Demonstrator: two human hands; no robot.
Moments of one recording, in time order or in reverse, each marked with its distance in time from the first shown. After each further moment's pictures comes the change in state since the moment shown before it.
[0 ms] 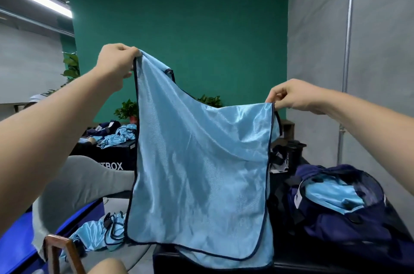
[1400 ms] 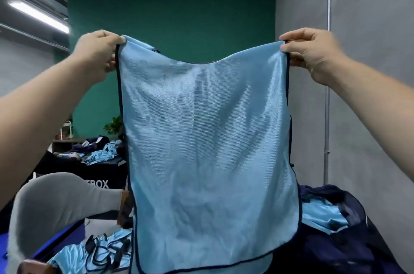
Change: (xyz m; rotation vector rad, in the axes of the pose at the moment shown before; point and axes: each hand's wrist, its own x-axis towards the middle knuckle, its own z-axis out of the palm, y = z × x) left_hand 0.011 0.063 -0.043 -0.254 -0.052 0.038; right_hand -0.001 -0.083 -0.109 0.605 0.603 -0.188
